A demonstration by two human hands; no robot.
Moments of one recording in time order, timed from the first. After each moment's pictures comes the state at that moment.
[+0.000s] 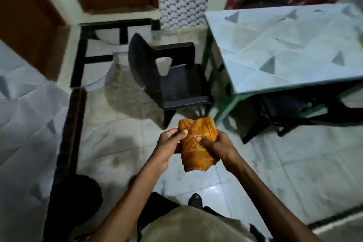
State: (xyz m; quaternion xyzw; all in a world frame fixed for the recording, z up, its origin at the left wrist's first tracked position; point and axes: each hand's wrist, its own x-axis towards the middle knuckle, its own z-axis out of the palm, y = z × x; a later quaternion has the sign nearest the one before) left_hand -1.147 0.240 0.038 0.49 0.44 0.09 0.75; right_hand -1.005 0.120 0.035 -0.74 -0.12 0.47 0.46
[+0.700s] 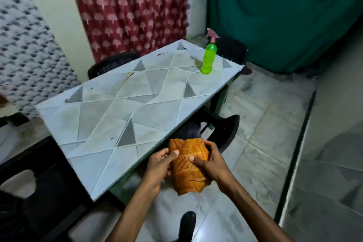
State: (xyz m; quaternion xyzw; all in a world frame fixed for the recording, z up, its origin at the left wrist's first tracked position) left_hand -0.636 0.044 0.064 0.62 0.26 -0.07 0.74; right_hand -0.593 -0.137 0.067 -0.78 0.03 0.19 0.60
